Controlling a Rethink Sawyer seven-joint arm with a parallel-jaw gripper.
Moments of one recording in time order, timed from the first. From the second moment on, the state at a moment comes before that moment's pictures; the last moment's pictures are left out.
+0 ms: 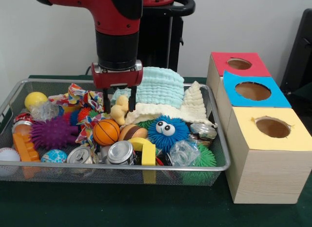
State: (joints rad) arm -0.50 -0.62 0.14 1.70 -0.27 0.47 1.34
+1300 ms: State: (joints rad) arm -0.49 -0.61 -0.01 1.72 -0.26 0.41 1.34
